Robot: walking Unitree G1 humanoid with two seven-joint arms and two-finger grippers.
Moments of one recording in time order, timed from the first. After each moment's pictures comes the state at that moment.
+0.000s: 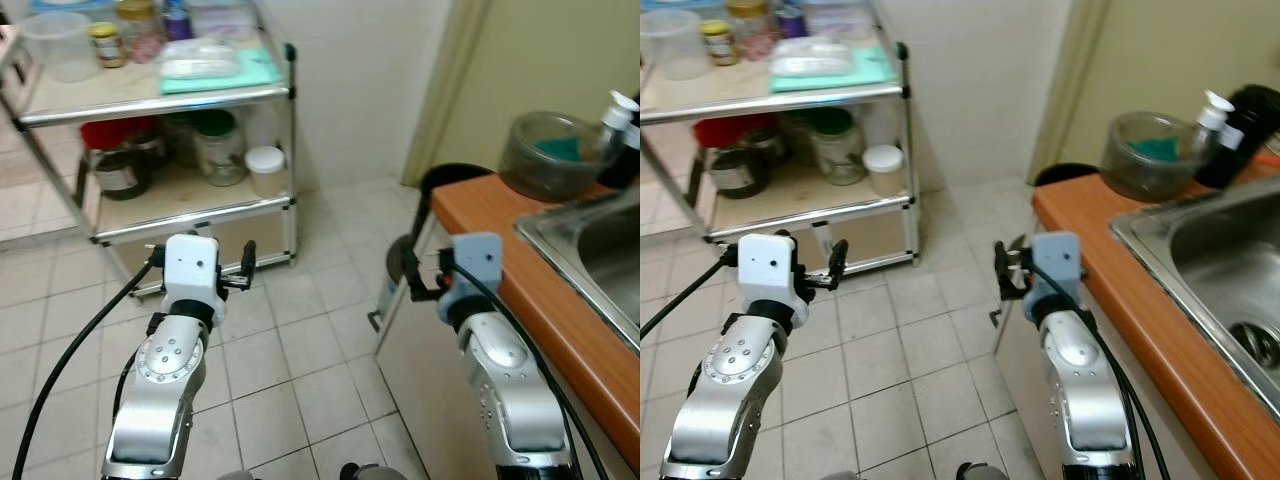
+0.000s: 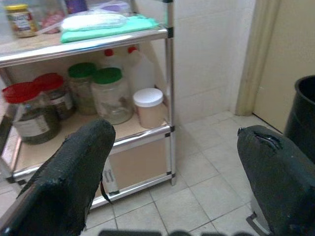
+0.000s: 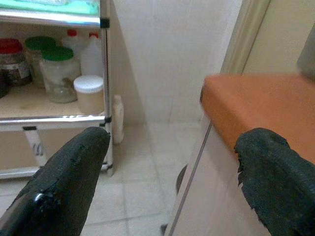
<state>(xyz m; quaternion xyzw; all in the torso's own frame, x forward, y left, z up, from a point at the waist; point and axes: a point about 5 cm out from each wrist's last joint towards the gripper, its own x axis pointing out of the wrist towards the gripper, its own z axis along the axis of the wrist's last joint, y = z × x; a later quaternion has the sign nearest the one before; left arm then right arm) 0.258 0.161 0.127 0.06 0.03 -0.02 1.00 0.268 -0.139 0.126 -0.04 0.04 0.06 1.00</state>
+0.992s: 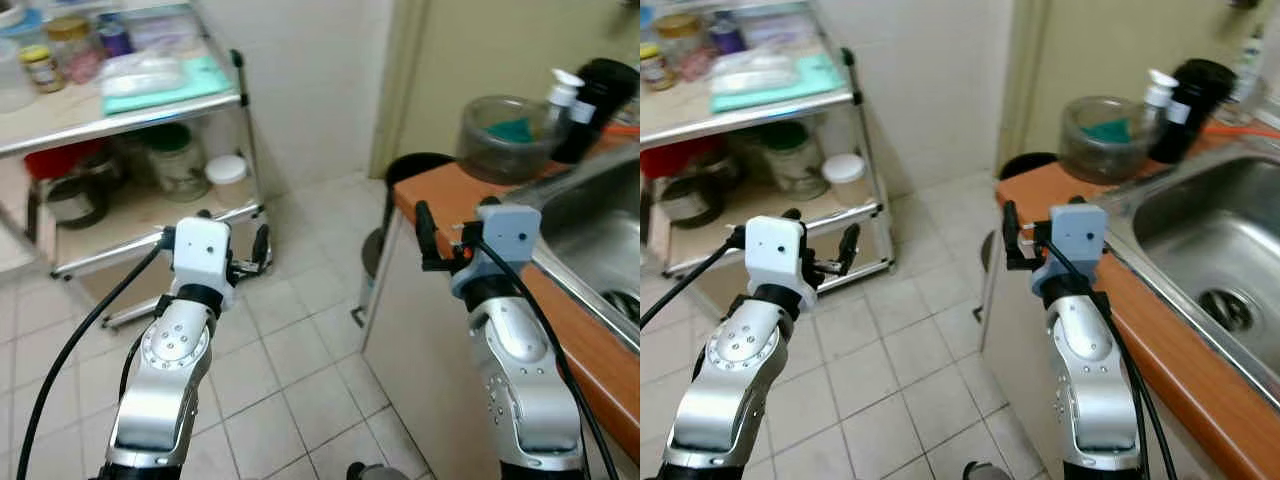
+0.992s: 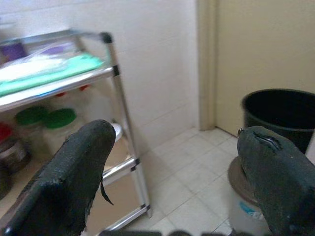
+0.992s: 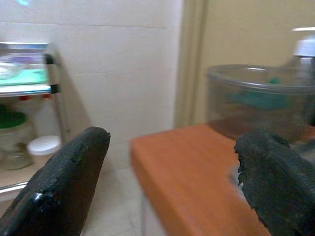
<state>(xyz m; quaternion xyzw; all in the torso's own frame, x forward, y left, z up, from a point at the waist) 0.267 0.146 0.148 0.07 -0.01 -0.06 1.00 0.263 -0.143 0.166 -0.01 -0.05 0.02 1.00</state>
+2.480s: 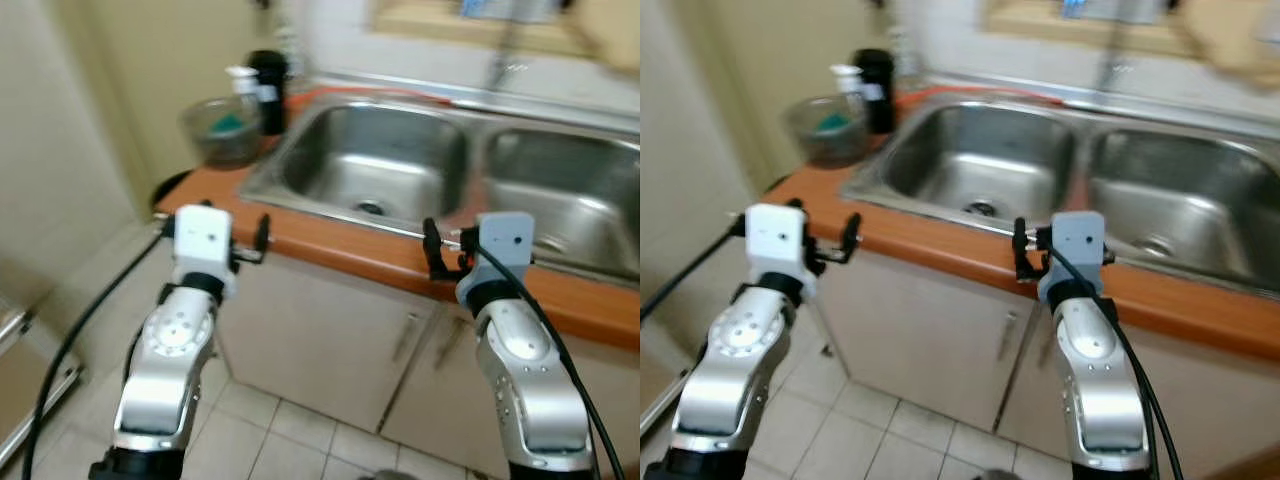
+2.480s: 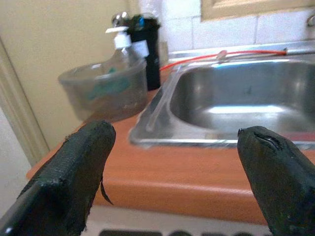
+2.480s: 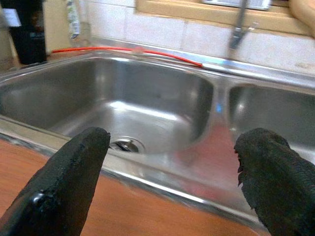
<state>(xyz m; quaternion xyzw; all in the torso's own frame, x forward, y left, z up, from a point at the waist) 0.276 0.146 0.152 0.06 -0.02 -0.05 1.00 0.264 -0.156 0.153 -0.04 0.02 0.00 1.00</state>
